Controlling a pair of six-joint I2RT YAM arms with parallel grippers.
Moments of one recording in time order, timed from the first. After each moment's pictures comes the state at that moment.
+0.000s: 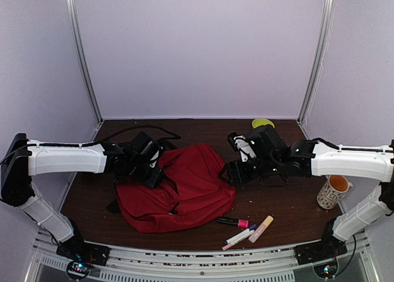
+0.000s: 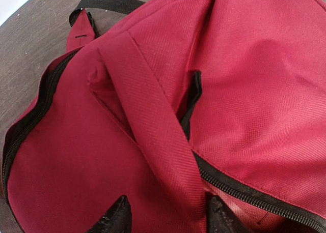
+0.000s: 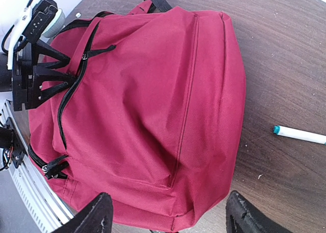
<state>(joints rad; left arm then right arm) -0.84 1.52 0.97 -0.48 -0.27 -0.30 0.92 1.38 0.99 -0.36 0.04 0.44</state>
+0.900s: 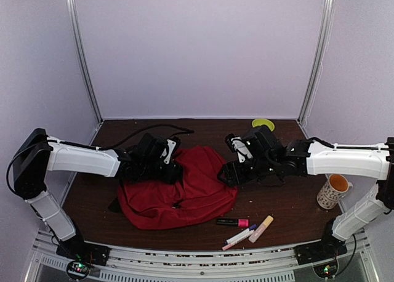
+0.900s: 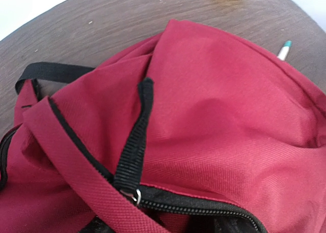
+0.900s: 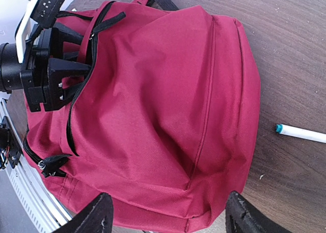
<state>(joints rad) -0.84 1.65 0.94 -0.04 -0.12 -0.25 0.92 1.42 1.01 -0.36 0.04 0.44</state>
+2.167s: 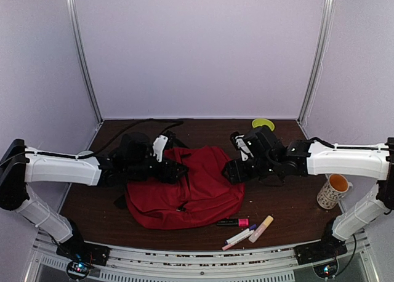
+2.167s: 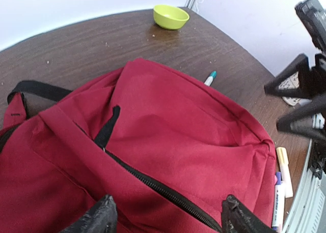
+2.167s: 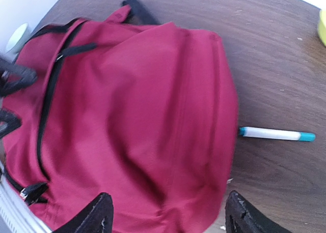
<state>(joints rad) -0.85 1.45 0.78 0.18 0.09 -0.30 0.90 1.42 1.00 -0.37 0.15 0.46</state>
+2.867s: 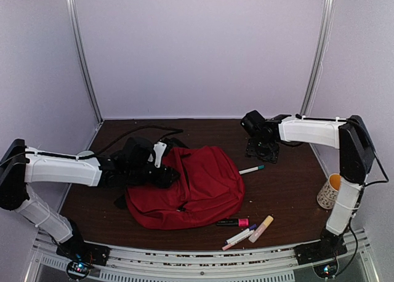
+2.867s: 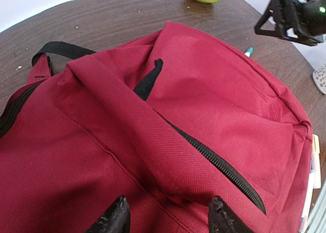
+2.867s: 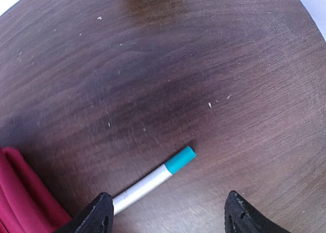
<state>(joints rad) -0.86 1.45 0.78 0.02 -0.05 -0.32 0.58 1.80 1.33 -0.72 0.44 0.89</state>
